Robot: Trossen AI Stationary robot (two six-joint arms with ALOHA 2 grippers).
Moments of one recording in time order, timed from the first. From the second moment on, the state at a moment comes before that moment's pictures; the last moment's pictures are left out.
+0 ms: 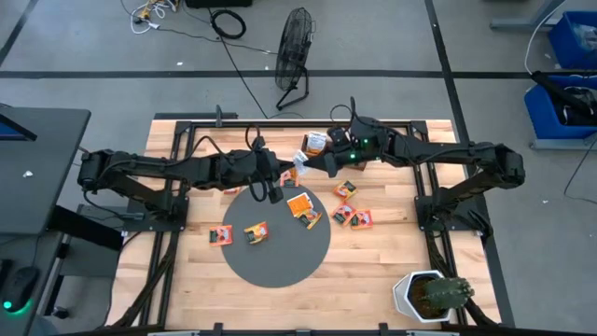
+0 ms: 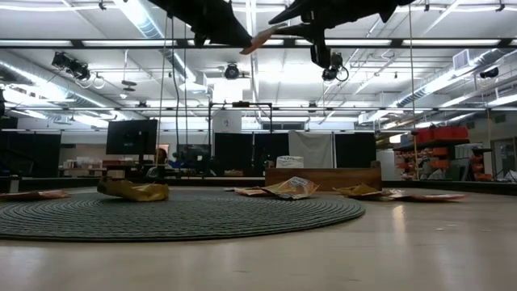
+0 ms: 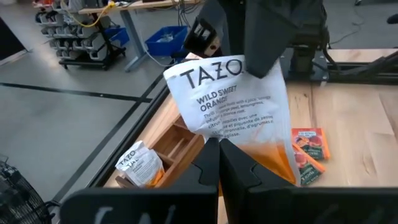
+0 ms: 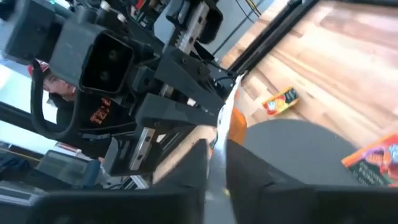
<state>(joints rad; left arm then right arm) 0.03 1.34 0.99 0.02 -0.38 0.04 -0.24 1.38 1.09 -0.01 -0.30 0.76</state>
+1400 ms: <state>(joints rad) 0.03 0.99 0.99 -0.38 -0.37 -0.26 -0.55 1.60 1.09 -0.19 -0.28 -0.20</state>
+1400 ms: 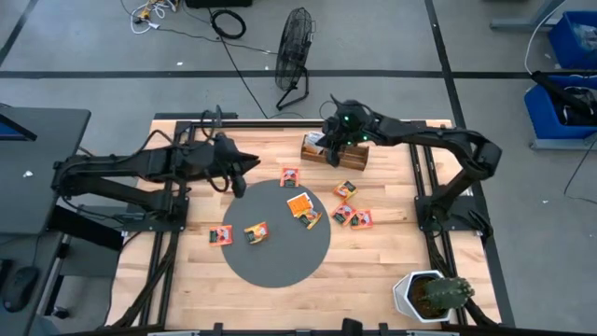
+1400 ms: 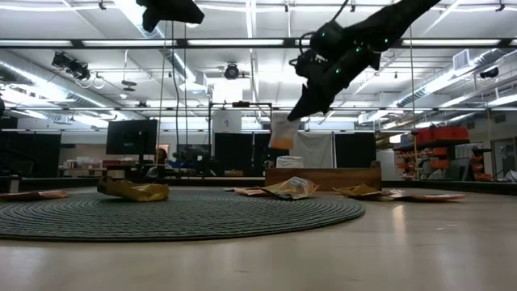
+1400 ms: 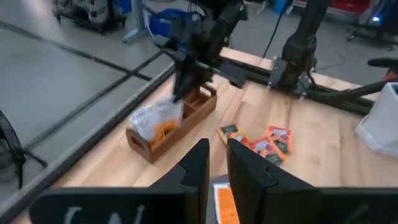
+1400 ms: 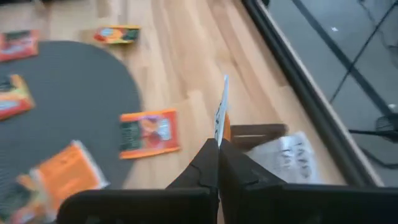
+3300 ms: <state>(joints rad) 0.03 0.97 0.99 -0.36 -0.23 -0.41 -0.63 1.76 1.09 -0.12 -0.23 -0.41</state>
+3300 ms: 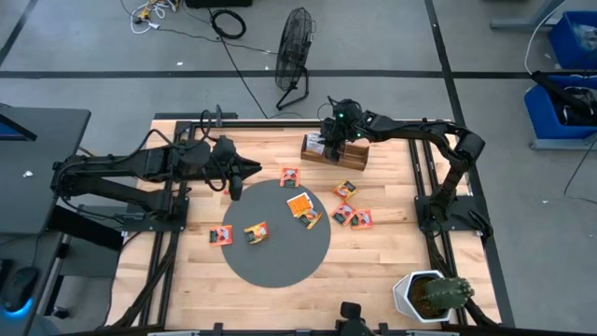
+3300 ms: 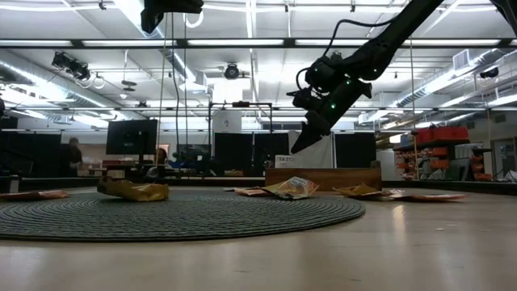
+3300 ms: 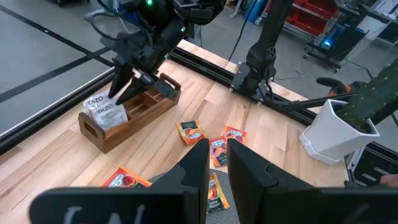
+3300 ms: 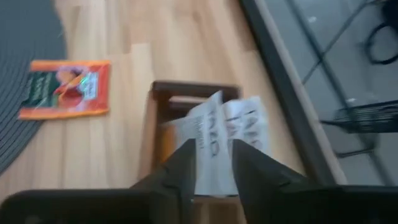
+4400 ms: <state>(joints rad) 0.22 0.99 0.99 -0.78 -0.30 -0.42 -0.06 1.19 1.09 -0.74 -0.03 0.41</state>
